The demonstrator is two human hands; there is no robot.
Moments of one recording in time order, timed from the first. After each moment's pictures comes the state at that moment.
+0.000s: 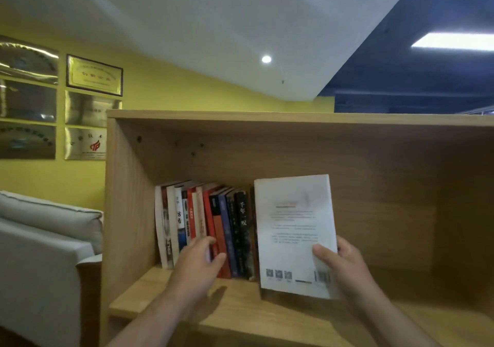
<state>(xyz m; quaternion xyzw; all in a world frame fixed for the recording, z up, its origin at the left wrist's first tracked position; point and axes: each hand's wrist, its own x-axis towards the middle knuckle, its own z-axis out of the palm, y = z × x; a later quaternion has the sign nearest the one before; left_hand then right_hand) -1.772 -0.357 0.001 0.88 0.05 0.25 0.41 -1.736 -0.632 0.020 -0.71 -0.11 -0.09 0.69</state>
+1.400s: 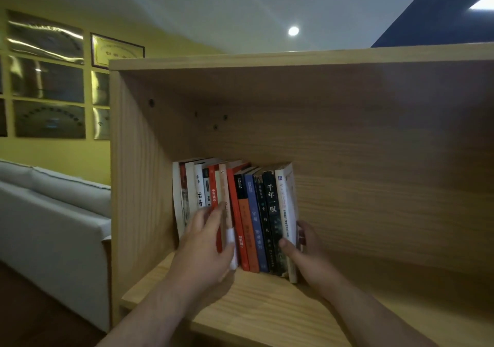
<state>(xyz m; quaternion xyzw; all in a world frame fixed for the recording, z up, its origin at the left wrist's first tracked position) -1.733 -0.307 -0.018 0.89 0.01 0.34 0.31 -1.630 -0.520 -0.039 -0.77 -0.20 -0.02 0.60</state>
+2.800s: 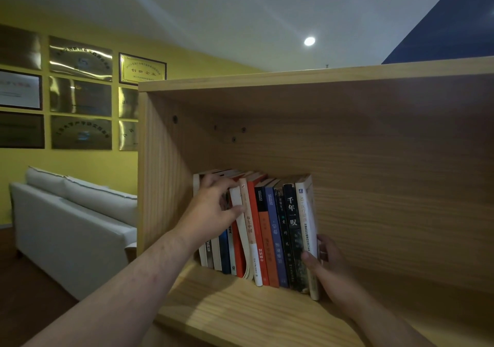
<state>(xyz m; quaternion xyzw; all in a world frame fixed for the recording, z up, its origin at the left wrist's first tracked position) -1.714 -0.267 0.058 0.88 -0.01 0.37 0.31 -1.608 -0.523 -0.056 -0.76 -0.20 -0.02 0.62</state>
